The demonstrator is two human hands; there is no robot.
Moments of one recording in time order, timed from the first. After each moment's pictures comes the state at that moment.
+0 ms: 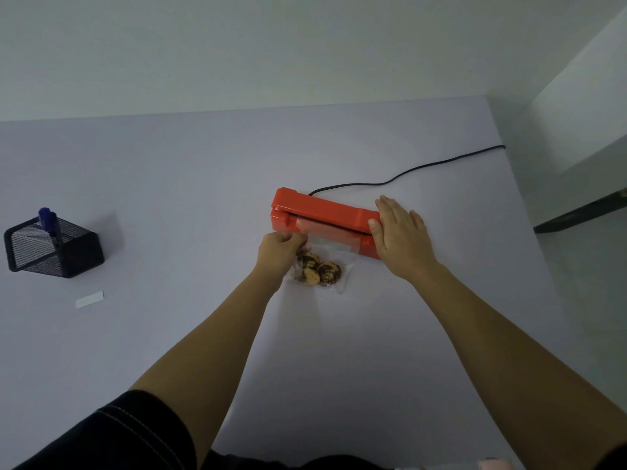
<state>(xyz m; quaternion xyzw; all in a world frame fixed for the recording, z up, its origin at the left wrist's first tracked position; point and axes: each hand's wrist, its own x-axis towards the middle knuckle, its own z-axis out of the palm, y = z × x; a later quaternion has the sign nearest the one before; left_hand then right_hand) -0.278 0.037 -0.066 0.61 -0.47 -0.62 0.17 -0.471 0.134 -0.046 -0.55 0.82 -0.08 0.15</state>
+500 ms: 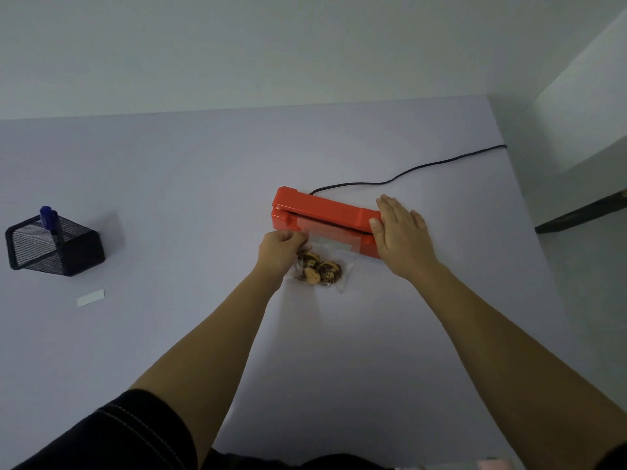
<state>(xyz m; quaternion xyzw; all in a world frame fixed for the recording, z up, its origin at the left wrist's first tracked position) -0.280 0.039 -0.062 0.61 -0.47 -0.61 0.17 -0.473 0.136 -0.046 -0.55 0.82 -0.09 0.16</state>
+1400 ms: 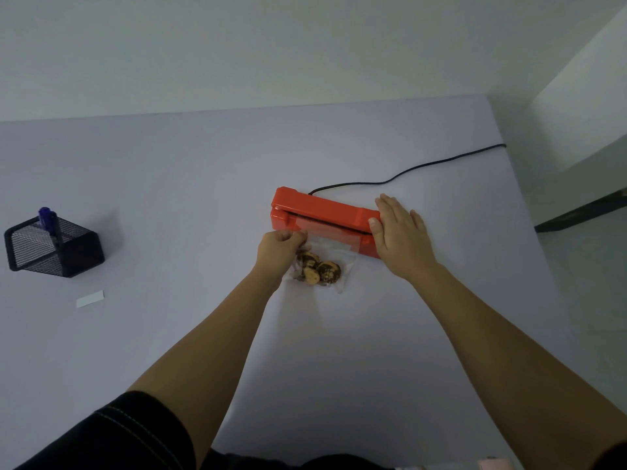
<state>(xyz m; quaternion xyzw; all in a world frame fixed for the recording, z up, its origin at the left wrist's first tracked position) -0.280 0.038 -0.062 0.61 -0.48 -0.62 0.17 -0.474 0.136 -0.048 -0.55 0.82 -0.11 0.15</state>
